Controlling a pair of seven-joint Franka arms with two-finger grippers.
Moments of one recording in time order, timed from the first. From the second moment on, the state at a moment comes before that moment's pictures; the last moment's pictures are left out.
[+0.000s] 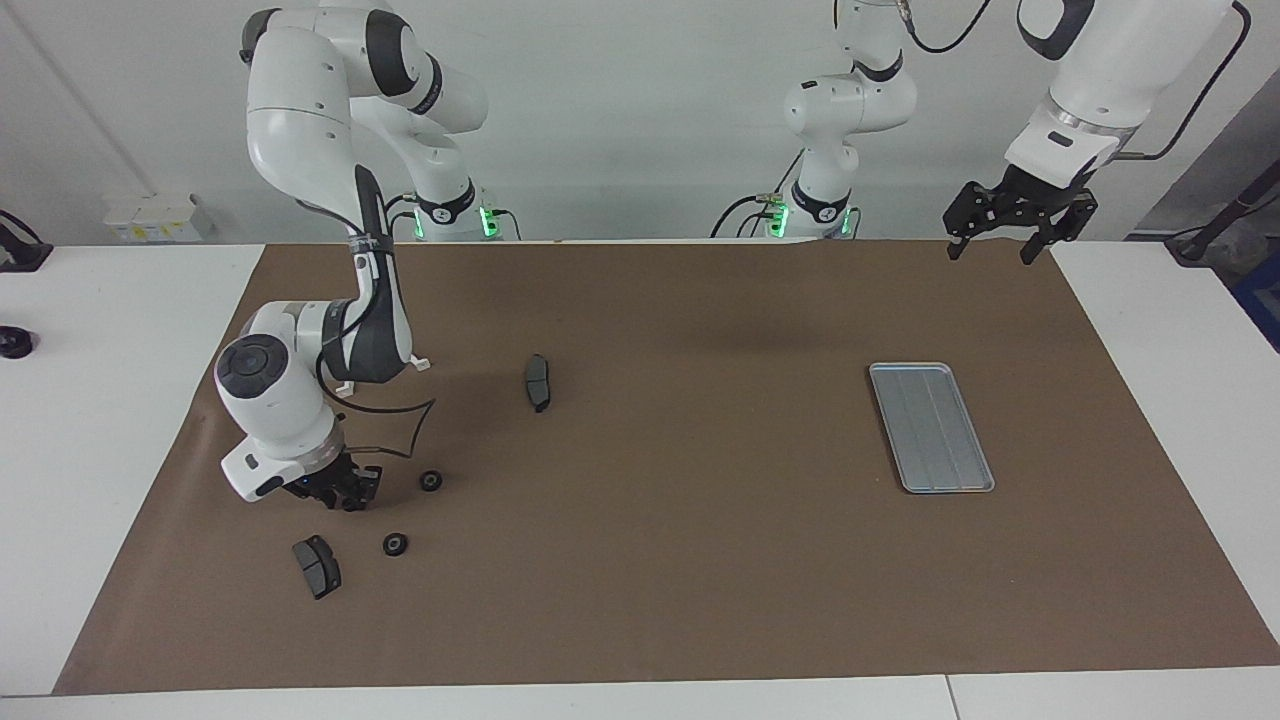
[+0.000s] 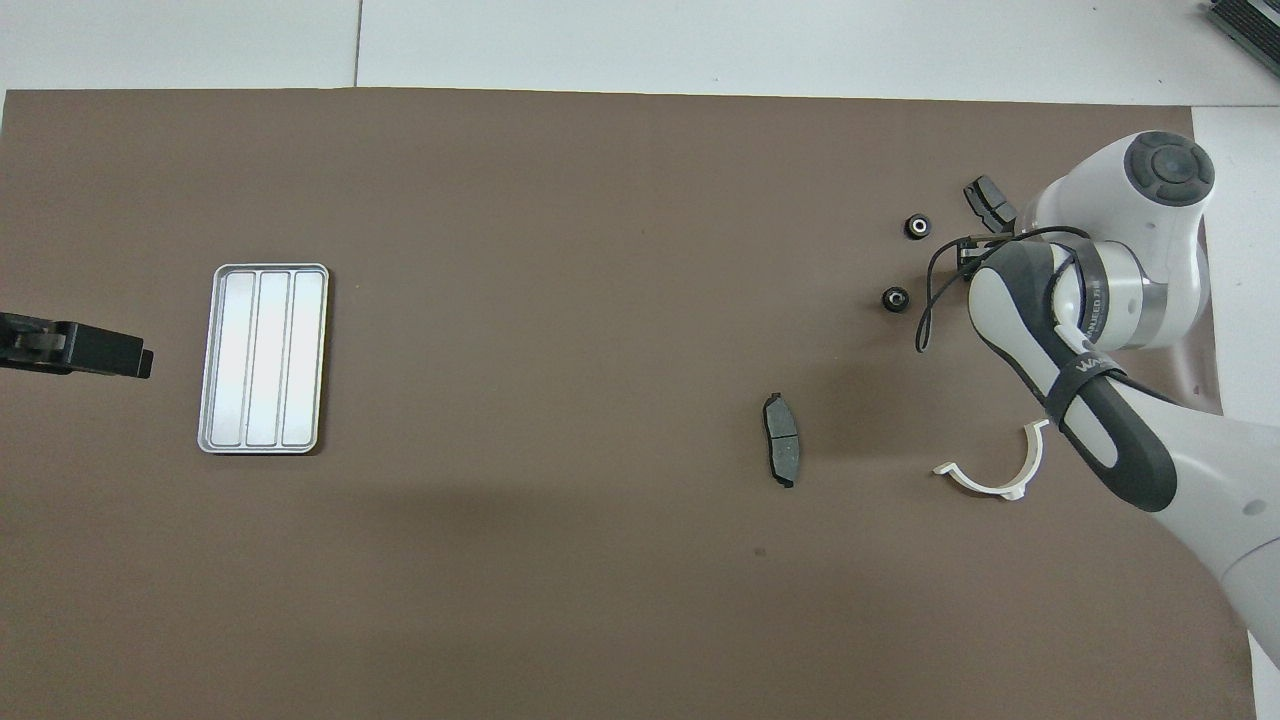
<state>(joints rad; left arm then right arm) 0.08 -0.11 -0.11 -1.70 -0.03 1.60 0.12 -0.05 0.55 -0.01 -1.65 -0.10 2.24 0.06</state>
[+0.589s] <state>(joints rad) 0.08 -0.11 -0.11 -1.70 -0.03 1.60 0.12 -0.05 0.55 -0.01 -1.65 -0.10 2.24 0.06</state>
